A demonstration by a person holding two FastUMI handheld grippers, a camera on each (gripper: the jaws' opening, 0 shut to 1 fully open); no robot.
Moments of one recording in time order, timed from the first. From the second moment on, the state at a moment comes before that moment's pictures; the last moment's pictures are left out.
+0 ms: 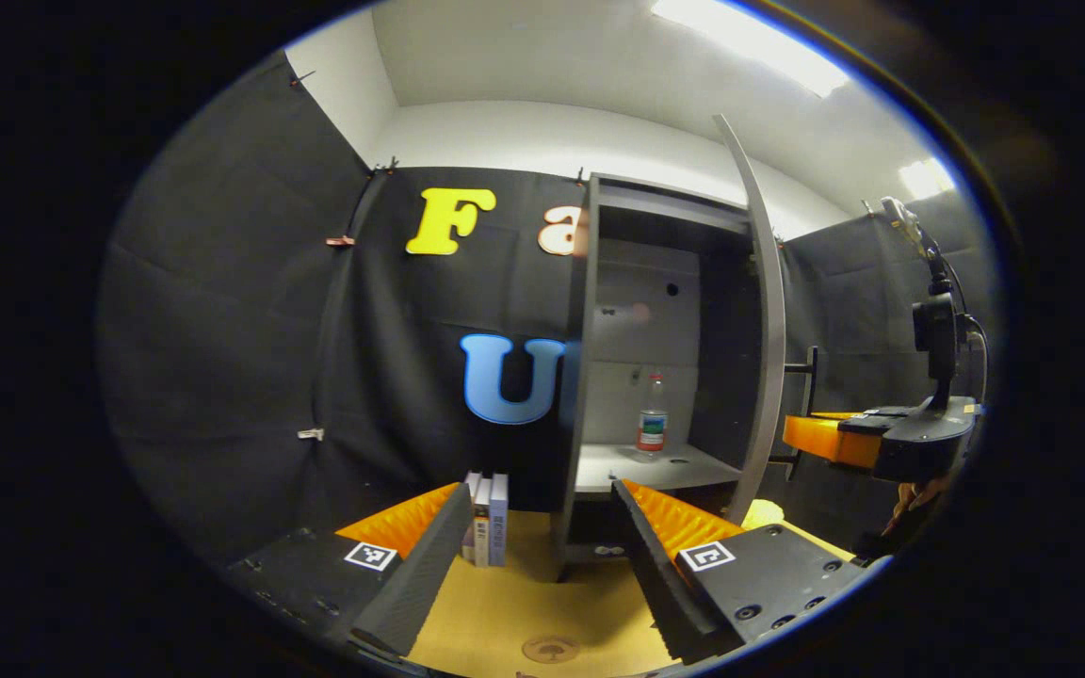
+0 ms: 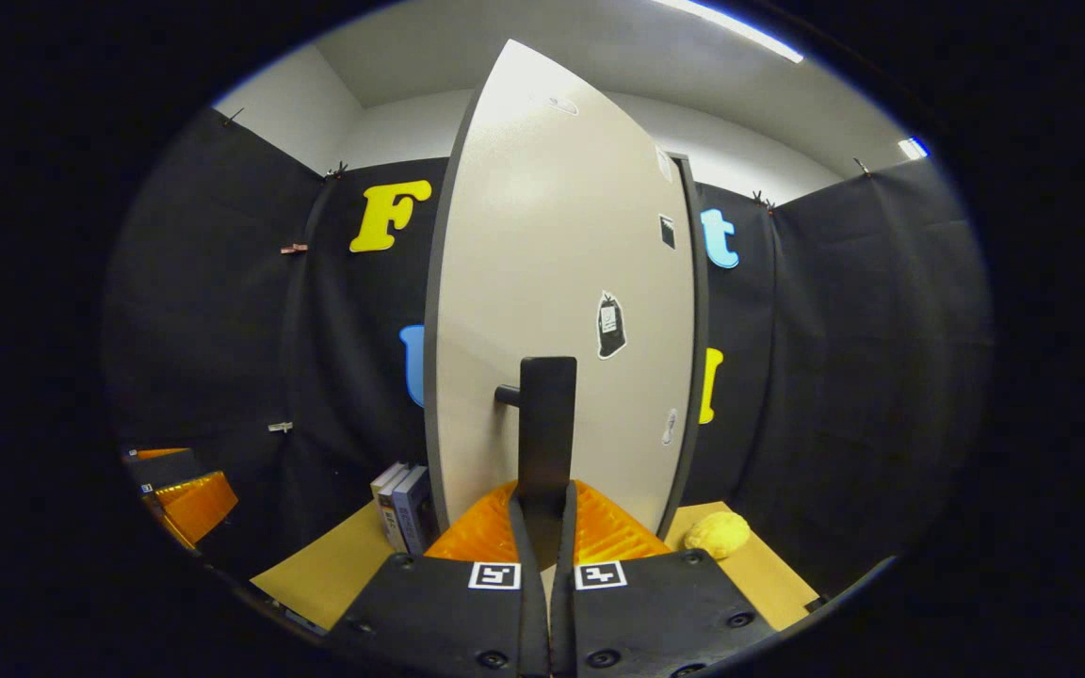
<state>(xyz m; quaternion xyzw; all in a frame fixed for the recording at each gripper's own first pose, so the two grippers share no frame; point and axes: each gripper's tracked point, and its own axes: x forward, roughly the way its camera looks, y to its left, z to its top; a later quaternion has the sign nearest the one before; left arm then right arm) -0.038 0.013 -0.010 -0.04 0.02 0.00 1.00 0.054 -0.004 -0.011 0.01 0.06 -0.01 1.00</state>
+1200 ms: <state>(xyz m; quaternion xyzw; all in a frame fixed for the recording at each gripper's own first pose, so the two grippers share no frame) 0.108 -0.130 -0.004 -0.01 0.01 -0.10 1.00 0.012 -0.186 0.000 0.05 0.05 -0.06 1.00</state>
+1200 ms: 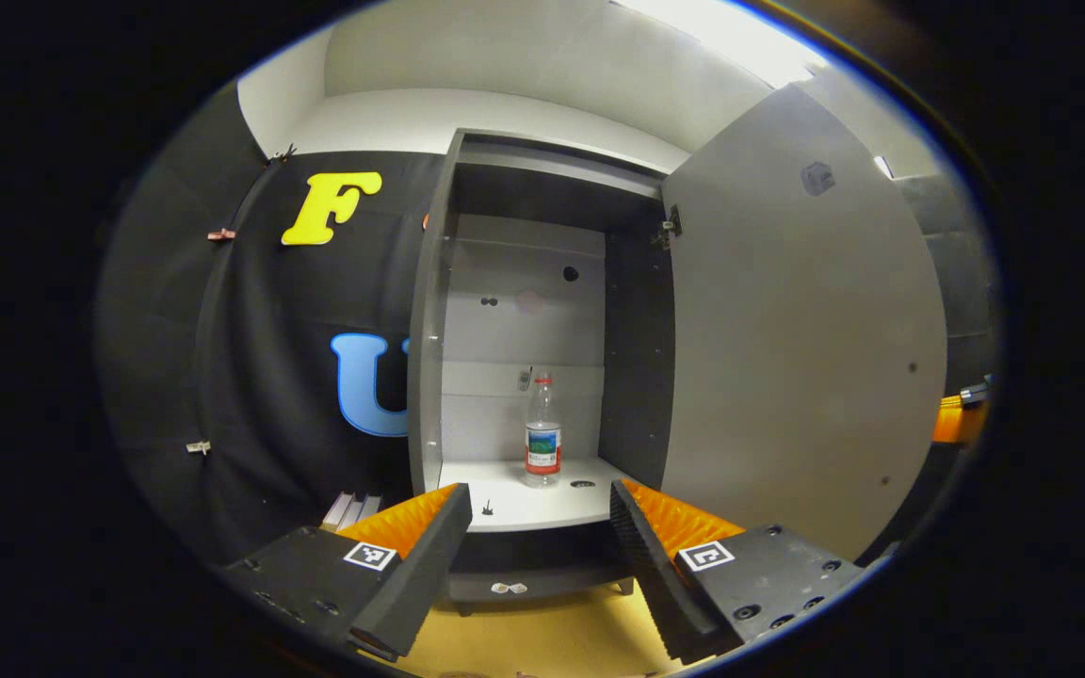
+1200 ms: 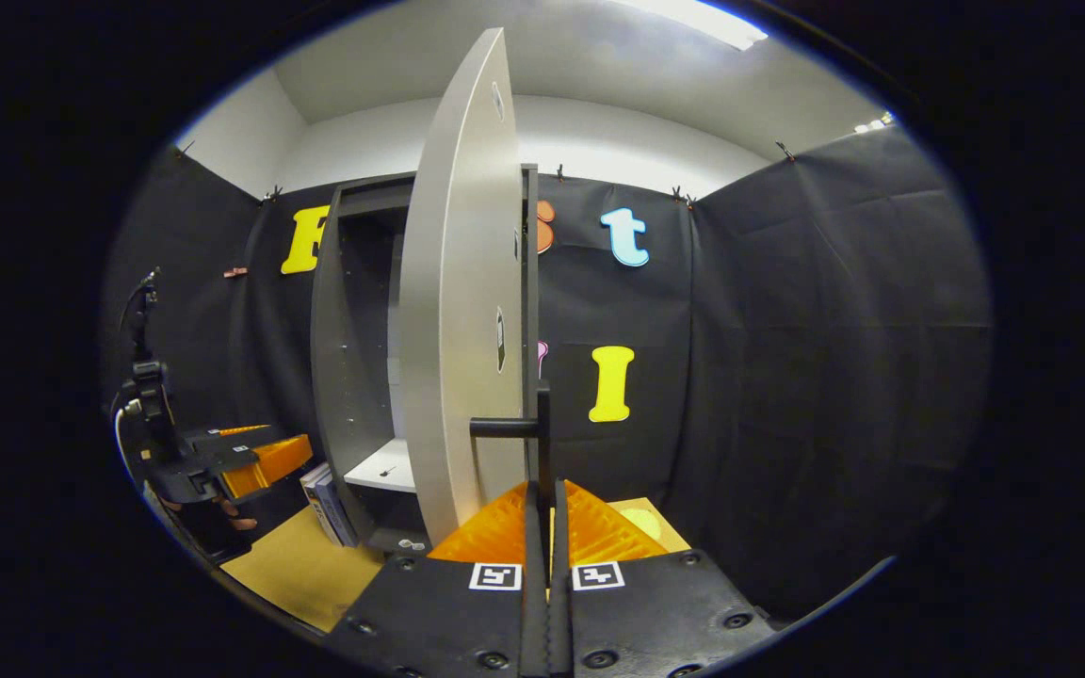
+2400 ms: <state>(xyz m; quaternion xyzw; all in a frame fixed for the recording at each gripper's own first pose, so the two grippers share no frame) 0.360 -0.199 -0.035 0.03 0.02 -0.08 1.00 -0.064 -0.432 0.011 0.02 -0.08 -0.35 0.93</state>
